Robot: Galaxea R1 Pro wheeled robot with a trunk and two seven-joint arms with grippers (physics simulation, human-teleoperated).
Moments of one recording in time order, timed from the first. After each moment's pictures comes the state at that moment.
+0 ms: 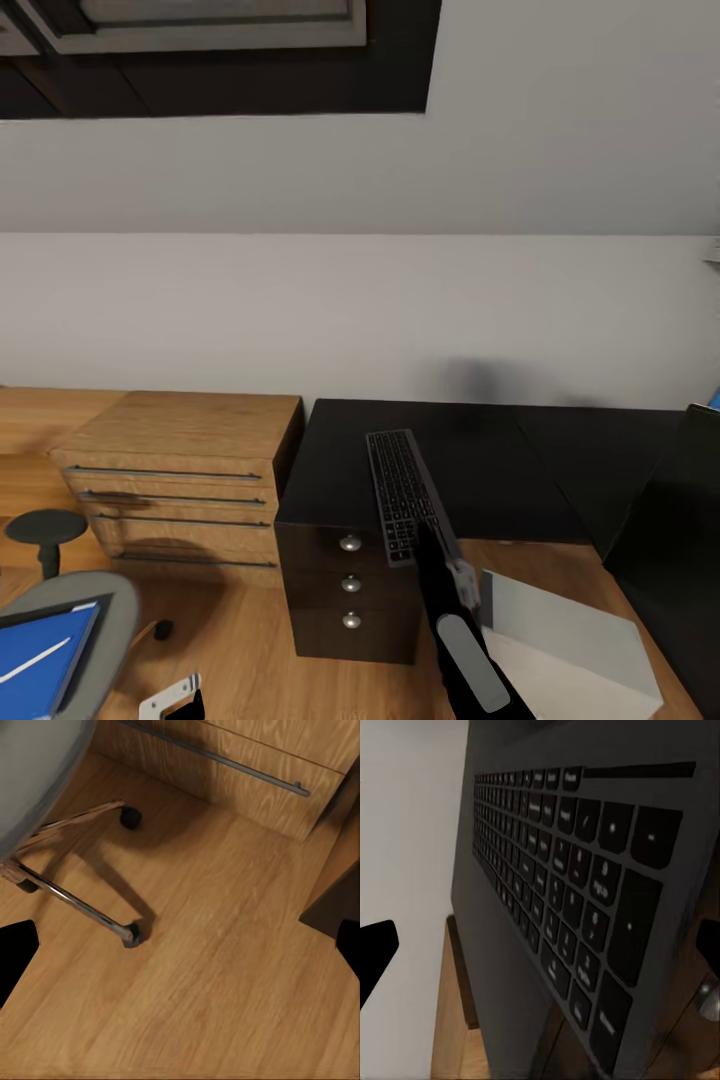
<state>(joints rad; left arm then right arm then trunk) -0.23 0.00 0.24 -0.44 0.12 -0.27 0.20 -0.34 0.17 0.17 -0.89 -1.32 -0.26 -0.02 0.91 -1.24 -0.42</state>
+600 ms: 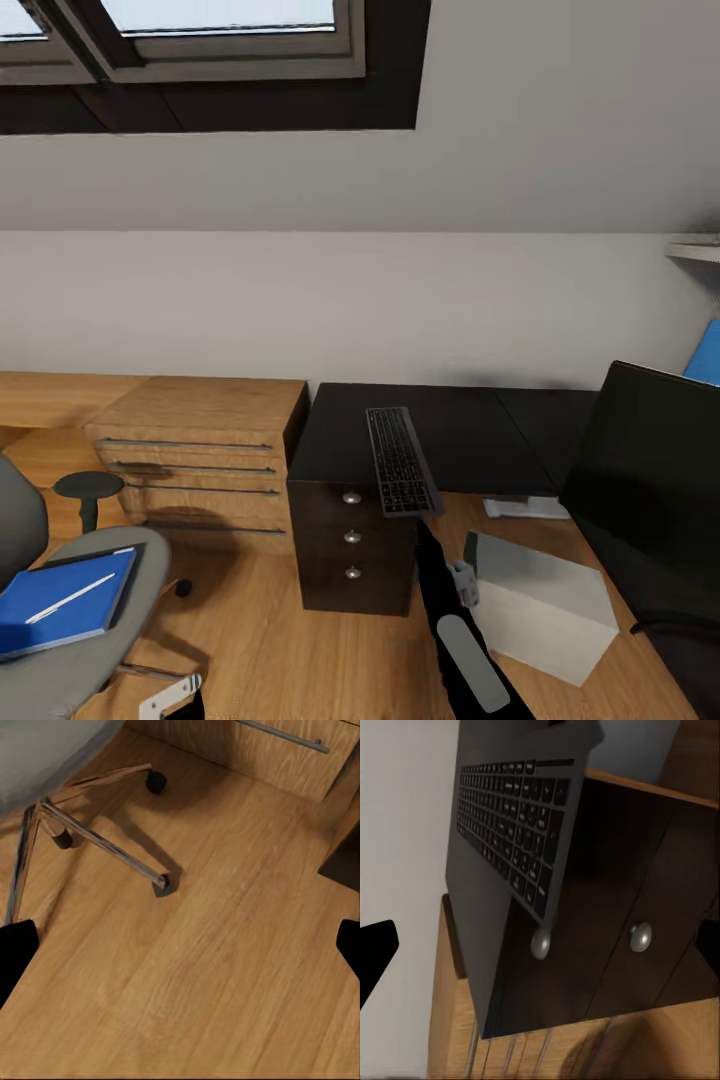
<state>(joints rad) -0.23 0.00 0.24 -0.44 0.12 -0.27 0.20 -0.34 0.17 0.17 -0.89 -1.33 -0.26 -0.02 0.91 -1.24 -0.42</state>
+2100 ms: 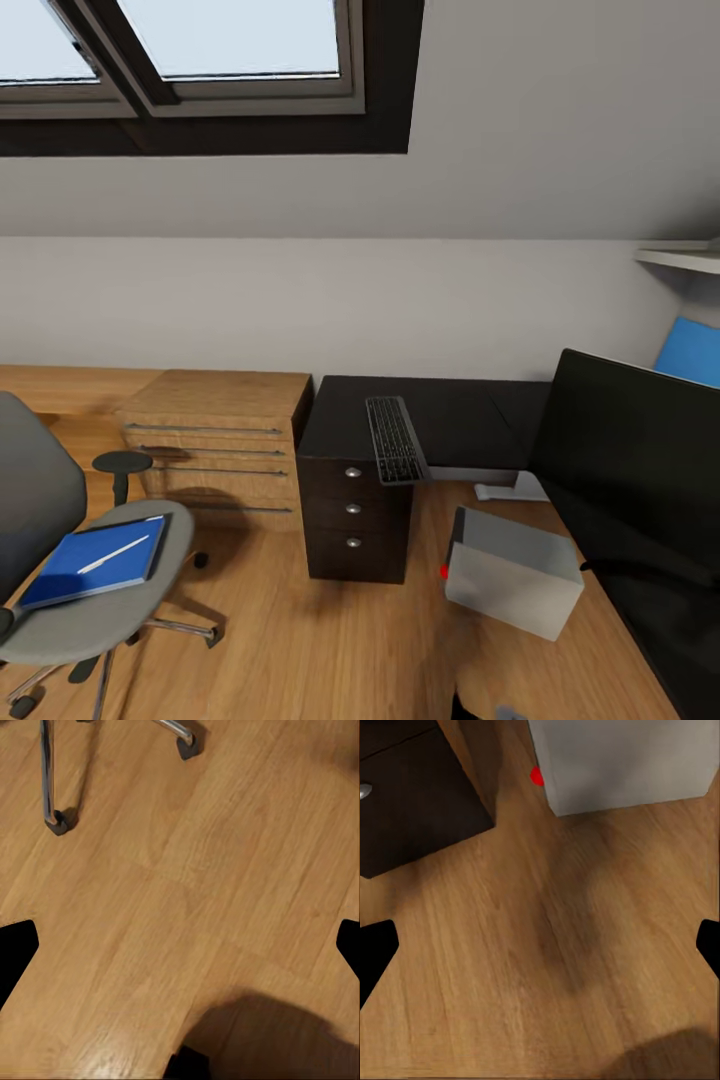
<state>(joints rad) -0.23 0.00 0.22 -0.31 0.07 -0.15 0.20 -0.34 0.08 0.27 -0.10 -0.66 -0.53 -0.06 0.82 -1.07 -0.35</state>
